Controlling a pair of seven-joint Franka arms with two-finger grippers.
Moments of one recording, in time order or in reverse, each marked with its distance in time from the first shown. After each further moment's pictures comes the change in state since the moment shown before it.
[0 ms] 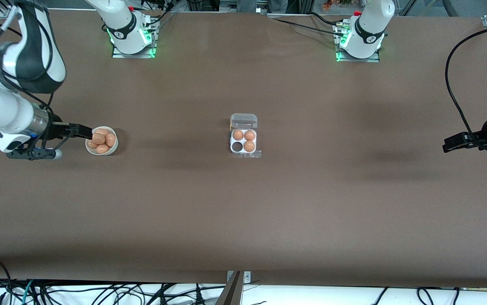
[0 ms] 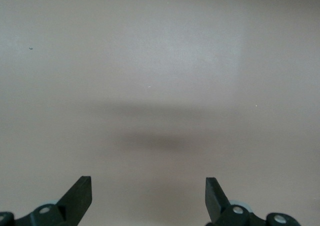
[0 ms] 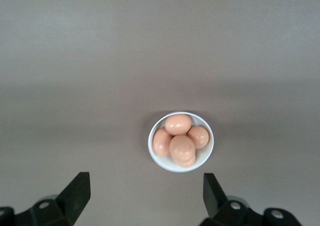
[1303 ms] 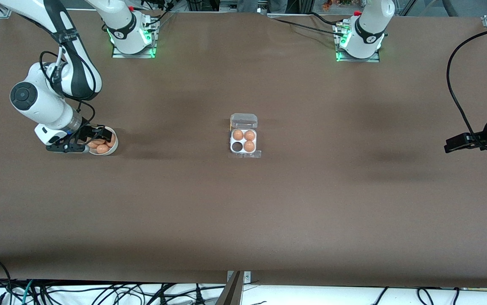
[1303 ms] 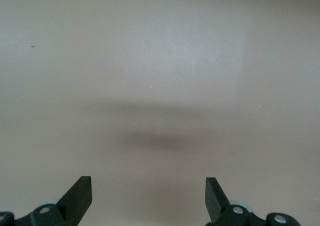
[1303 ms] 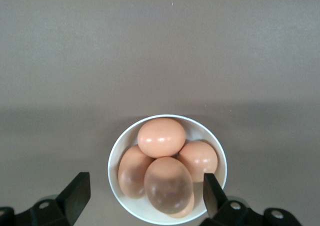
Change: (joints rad) left arm 0.009 0.005 0.000 0.000 0.000 0.000 0.000; right arm -0.002 0.027 -0.031 -0.395 0.000 0.526 -0.039
